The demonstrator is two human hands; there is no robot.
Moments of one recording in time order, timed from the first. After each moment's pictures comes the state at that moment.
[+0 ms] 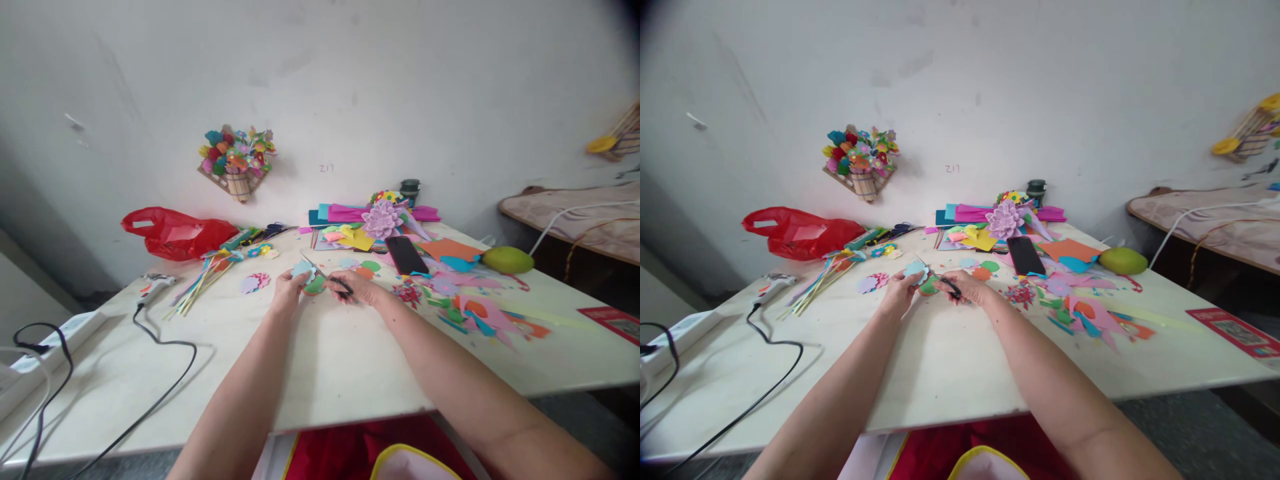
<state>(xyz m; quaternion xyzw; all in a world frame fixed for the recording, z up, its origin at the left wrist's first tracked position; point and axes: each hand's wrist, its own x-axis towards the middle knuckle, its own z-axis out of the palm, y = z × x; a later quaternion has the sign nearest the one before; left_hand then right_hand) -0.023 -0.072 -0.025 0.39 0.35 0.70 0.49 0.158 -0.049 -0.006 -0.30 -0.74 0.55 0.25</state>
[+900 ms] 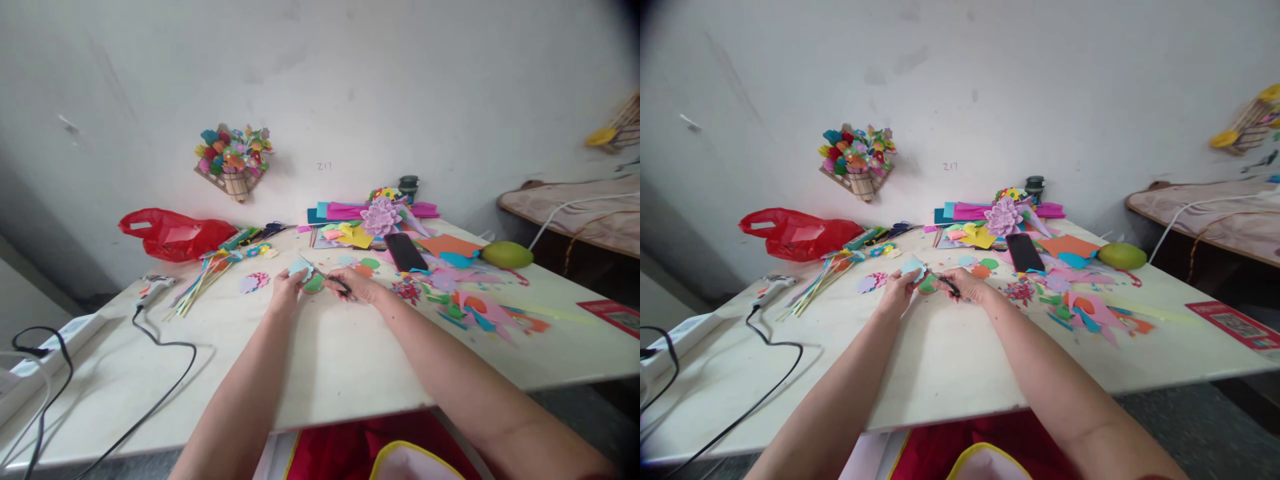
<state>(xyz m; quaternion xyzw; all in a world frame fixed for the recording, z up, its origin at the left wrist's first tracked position) -0.021 -0.076 -0.020 0.37 0.35 0.71 0.49 0.157 -0.044 -0.013 -0.29 -0.75 0.53 0.26</state>
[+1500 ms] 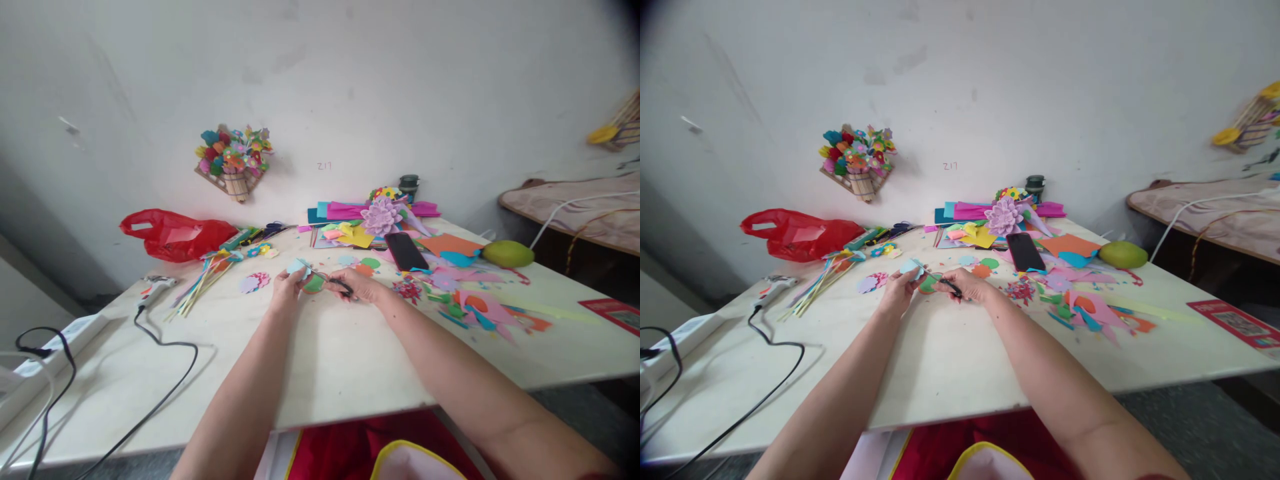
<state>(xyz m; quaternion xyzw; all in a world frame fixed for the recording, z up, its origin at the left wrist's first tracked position) -0.023 -0.075 -0.021 0.36 0.35 0.71 0.49 0.160 -0.041 -0.015 -0.28 -0.76 0.54 0.24</state>
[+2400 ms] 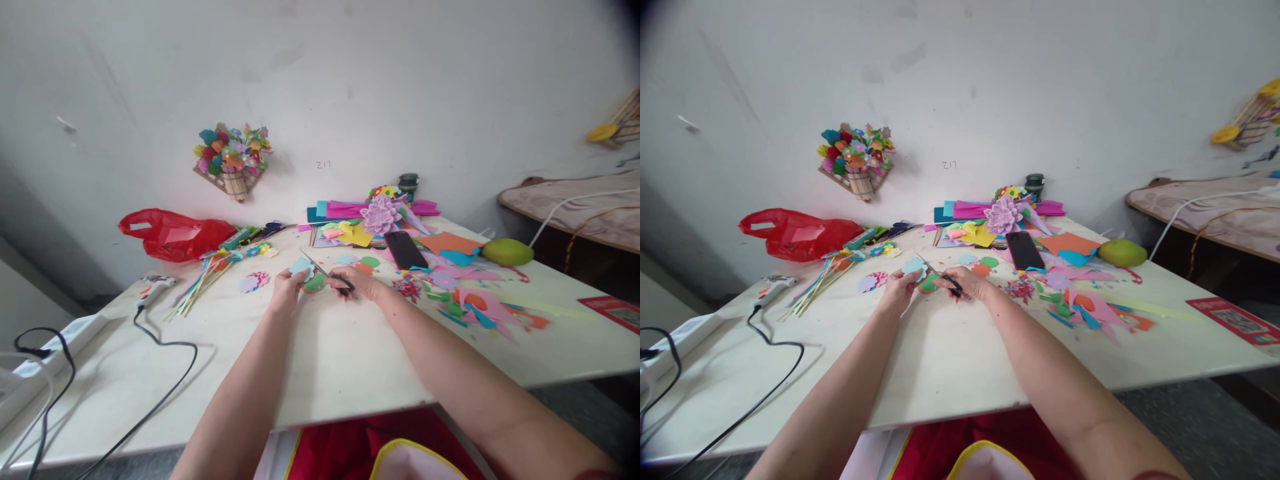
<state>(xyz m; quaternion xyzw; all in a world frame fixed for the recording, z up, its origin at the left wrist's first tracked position) -0.023 -0.076 -0.021 0.39 0.35 0.69 0.50 0.161 -0.043 -0.011 -0.30 -0.75 0.54 0.25</state>
